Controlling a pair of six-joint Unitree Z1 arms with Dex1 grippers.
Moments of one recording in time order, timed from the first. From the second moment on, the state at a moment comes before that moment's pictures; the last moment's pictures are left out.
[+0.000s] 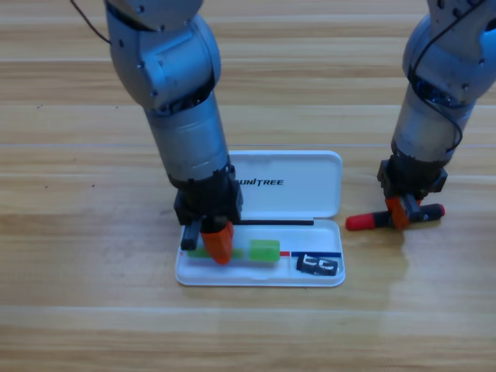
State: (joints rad) arm 0 -0.80 2.17 -1.63 0.94 -0.14 0.79; arm 1 0.66 2.19 -1.58 0.89 -0.05 -1.10
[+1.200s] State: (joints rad) arm 0 -0.85 2.19 -1.63 0.98 -0.14 0.75; arm 1 0.87 2.04 -1.69 1.00 0.05 -0.81
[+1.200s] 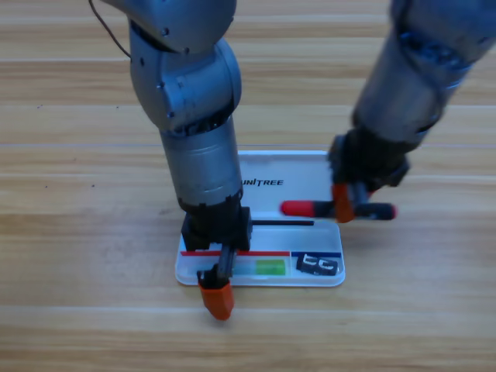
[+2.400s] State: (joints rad) arm 0 -0.18 1.62 -1.54 1.16 -0.38 1.01; arm 1 0.94 2.29 -1.93 1.02 0.00 -0.75
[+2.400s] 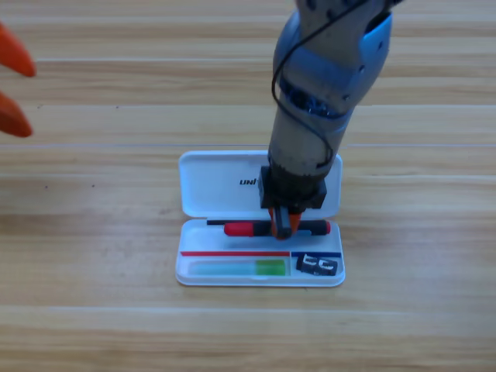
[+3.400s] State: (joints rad) arm 0 -0.09 1.62 -1.40 1.10 -0.46 1.05; arm 1 0.94 1.97 -1.73 1.02 0.25 -0.70
